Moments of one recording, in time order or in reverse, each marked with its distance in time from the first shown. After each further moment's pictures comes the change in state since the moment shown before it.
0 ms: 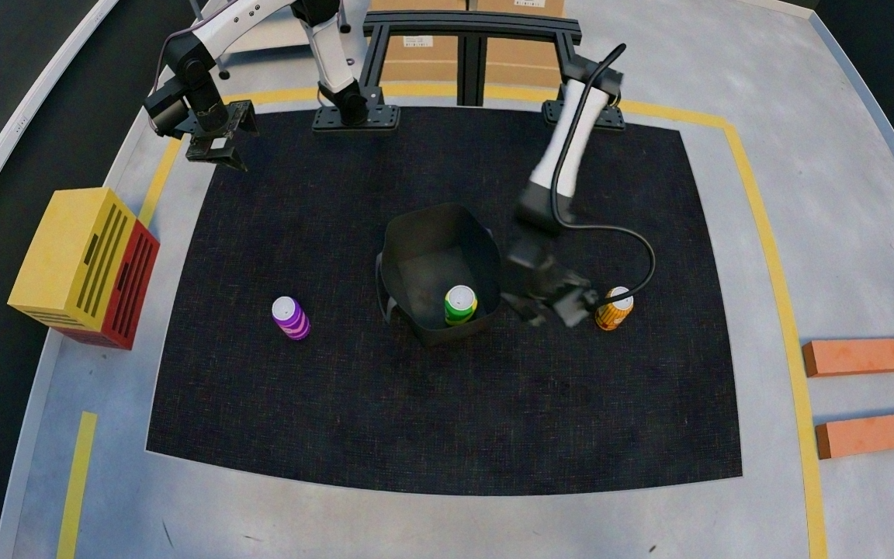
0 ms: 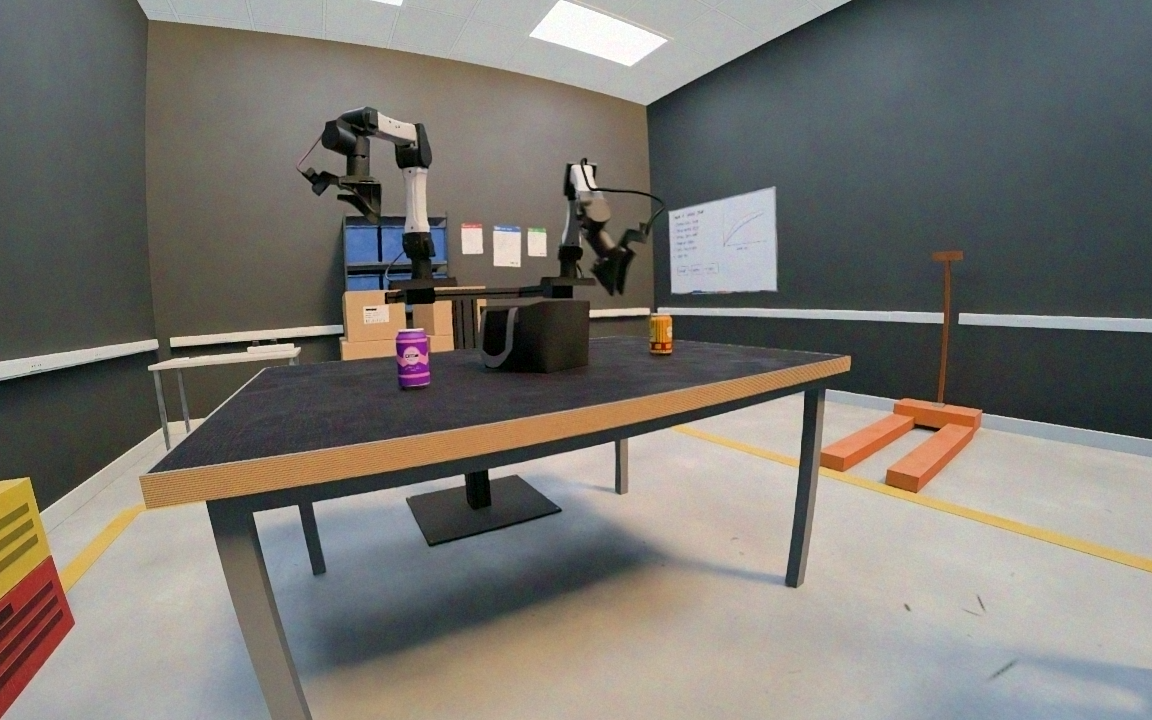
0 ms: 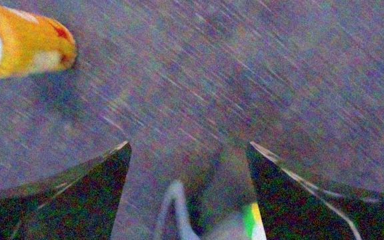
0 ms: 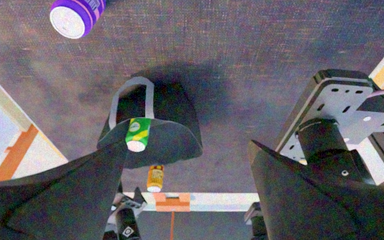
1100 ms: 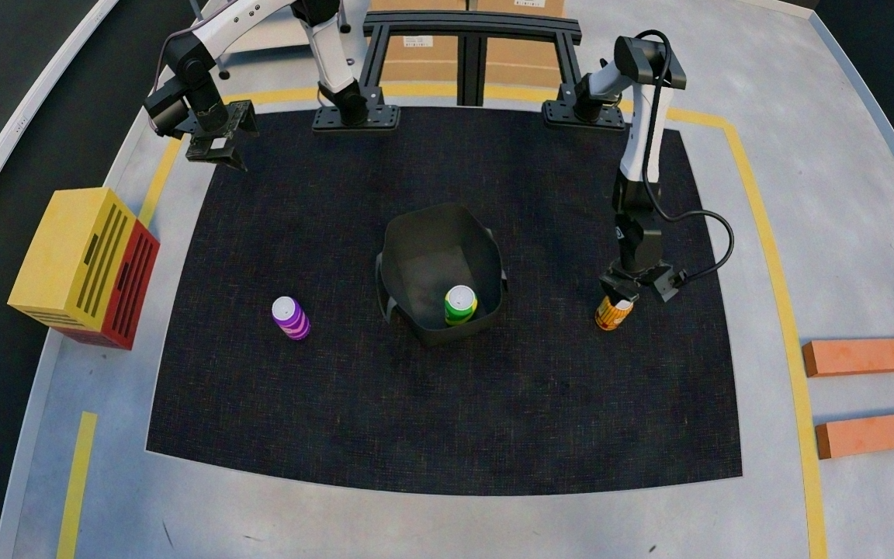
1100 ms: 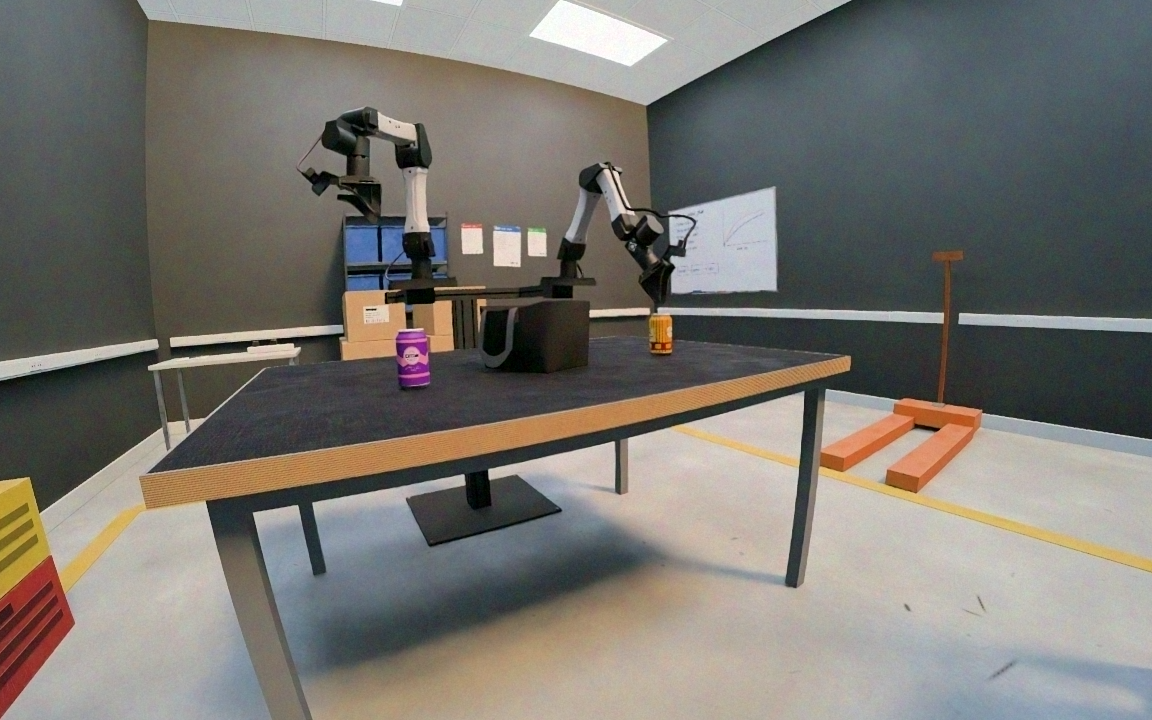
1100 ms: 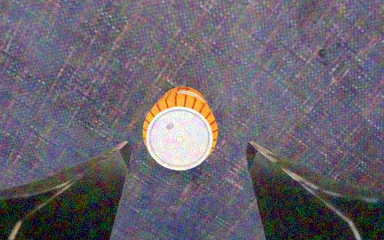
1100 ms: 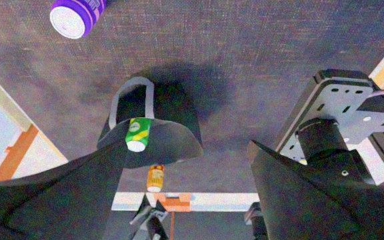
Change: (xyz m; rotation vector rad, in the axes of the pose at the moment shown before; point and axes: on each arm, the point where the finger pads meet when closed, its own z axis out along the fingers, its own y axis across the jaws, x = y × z) left arm -0.044 0.183 0.066 0.053 -0.050 0.000; right arm 0.000 0.000 0.000 0.000 0.000 0.000
